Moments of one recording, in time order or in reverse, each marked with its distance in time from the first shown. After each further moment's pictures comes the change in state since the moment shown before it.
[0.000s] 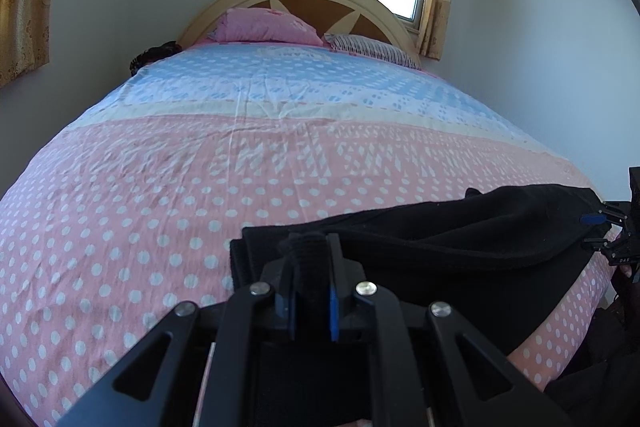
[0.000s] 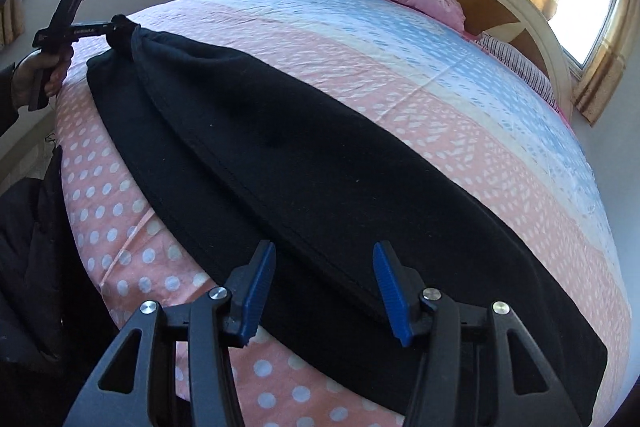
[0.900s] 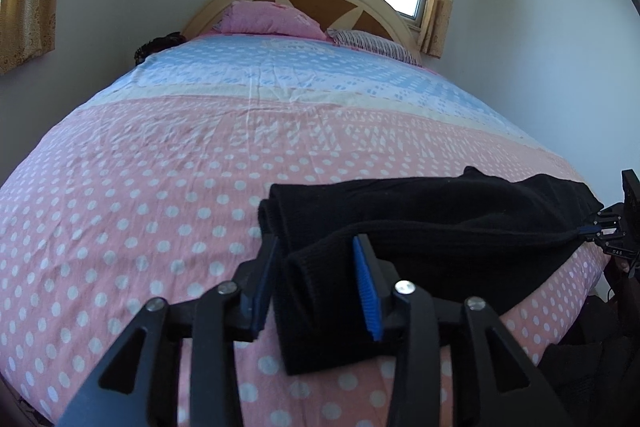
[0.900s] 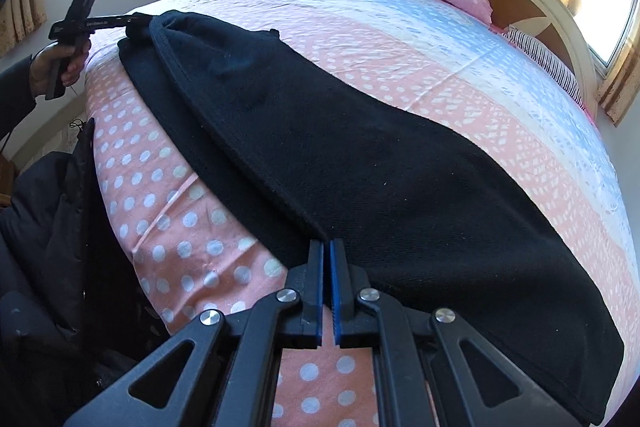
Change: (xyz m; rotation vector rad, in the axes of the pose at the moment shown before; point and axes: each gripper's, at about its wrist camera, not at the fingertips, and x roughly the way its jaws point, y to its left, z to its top) left arm -0.031 0.018 -0.024 -0.021 0.014 0.005; right arm -0.009 0.015 -0.014 0.001 0.026 0.097
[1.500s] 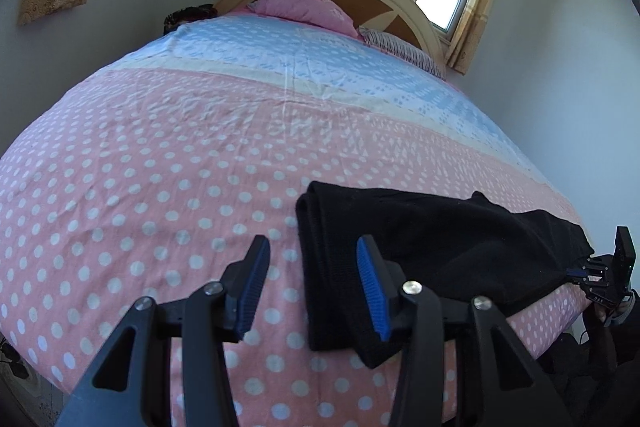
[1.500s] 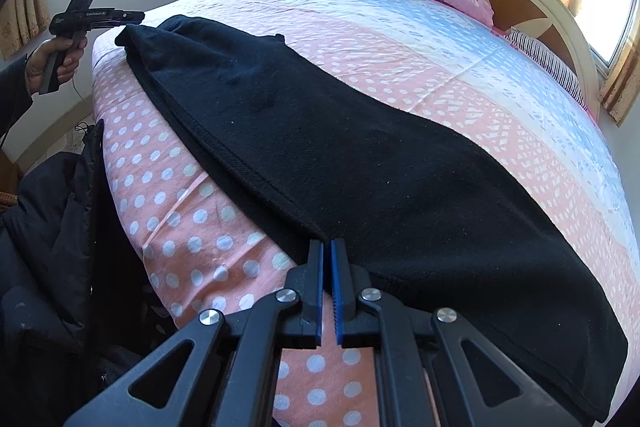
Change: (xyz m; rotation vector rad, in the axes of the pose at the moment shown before) left arm -0.008 0.023 0.009 -0.168 0.062 -0.004; right arm -0.003 -0.001 -0.007 -0.007 -0.012 0.010
